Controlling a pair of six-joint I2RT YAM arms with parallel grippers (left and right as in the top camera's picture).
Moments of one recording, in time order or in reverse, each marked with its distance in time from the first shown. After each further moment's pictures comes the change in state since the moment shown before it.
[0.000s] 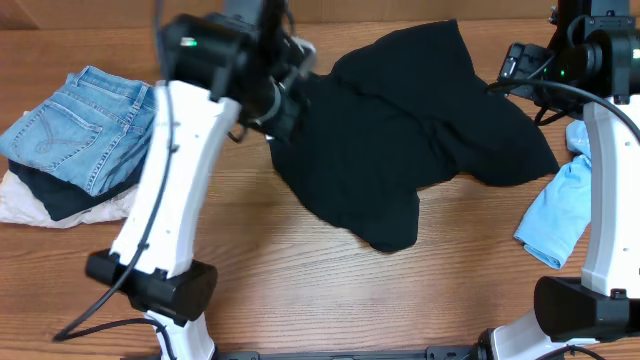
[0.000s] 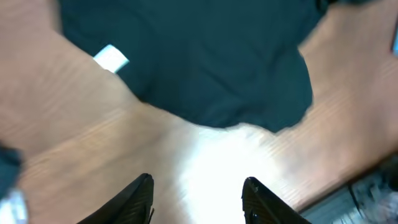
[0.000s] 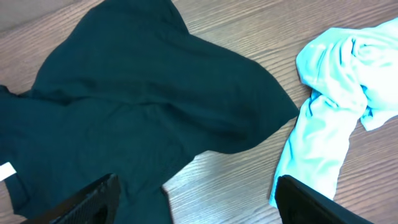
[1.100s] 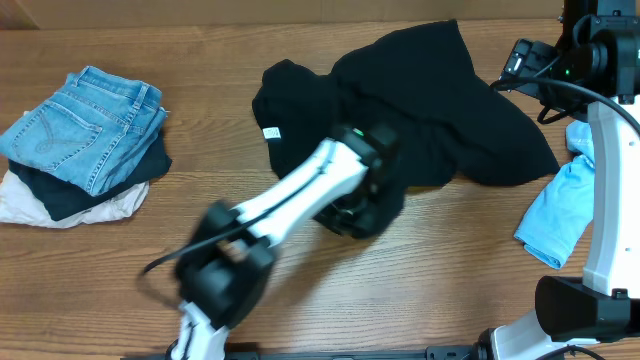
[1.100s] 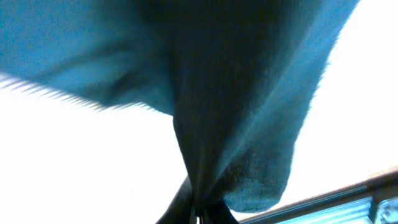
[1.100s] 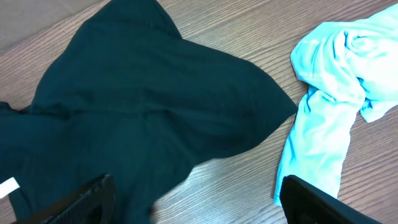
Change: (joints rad) left arm -0.335 0.089 -0.627 0.322 -0.037 -0.391; right arm -0.018 0.000 0.000 0.006 0.006 0.053
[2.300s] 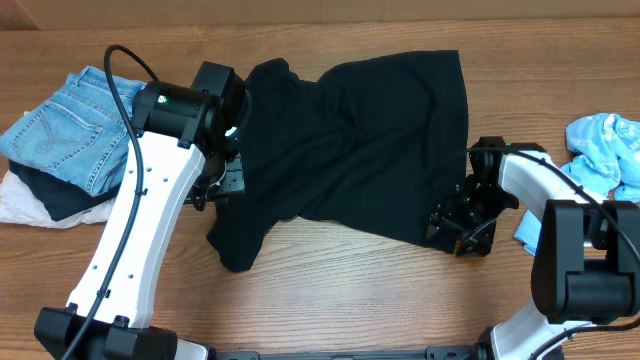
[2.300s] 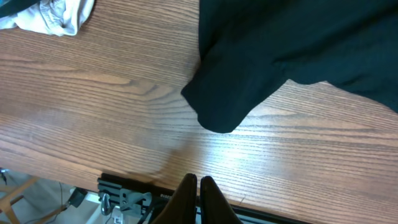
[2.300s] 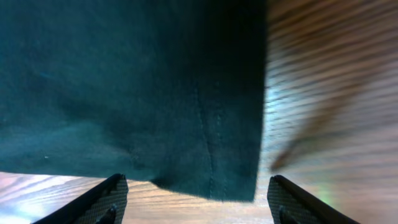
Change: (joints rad) left arm 0.466 -0.405 0.023 -0.320 -0.294 -0.098; right arm 0.000 0.082 -1.136 0.402 -0.460 -0.004
